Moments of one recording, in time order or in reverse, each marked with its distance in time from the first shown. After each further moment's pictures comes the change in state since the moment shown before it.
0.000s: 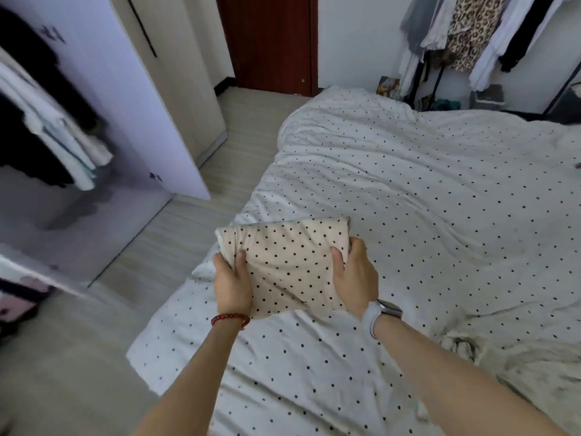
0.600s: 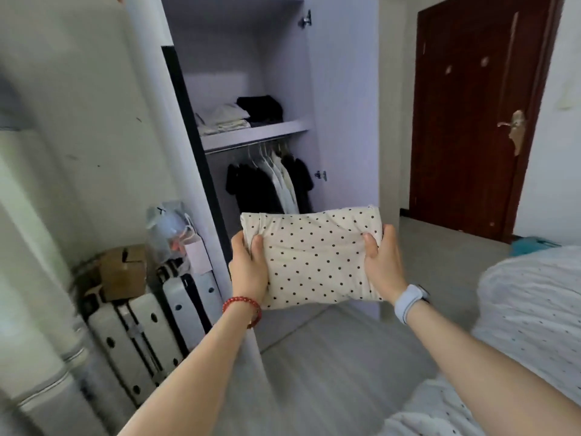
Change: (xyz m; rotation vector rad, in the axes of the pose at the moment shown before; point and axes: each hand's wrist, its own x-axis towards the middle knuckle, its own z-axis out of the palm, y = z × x) left_hand 0.187 0.060 -0.452 -0.111 0.514 0.341; right_hand -0.001 -0.467 0.188 0.592 -0.147 -0.509
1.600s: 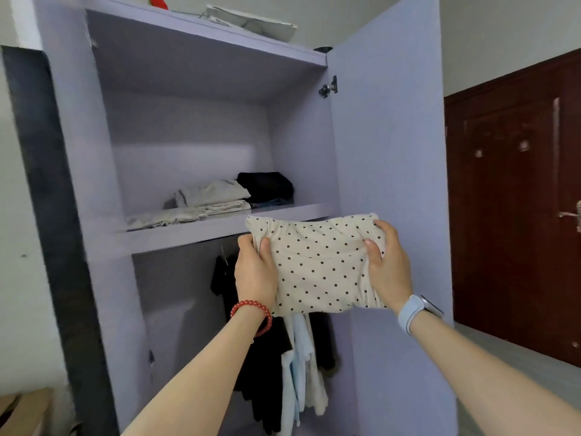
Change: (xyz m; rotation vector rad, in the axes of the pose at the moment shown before) left_hand 0.479 -0.042 0.206 0.019 0.177 0.259; right_hand 0.474 0.070 0.230 0.034 0.123 -0.334
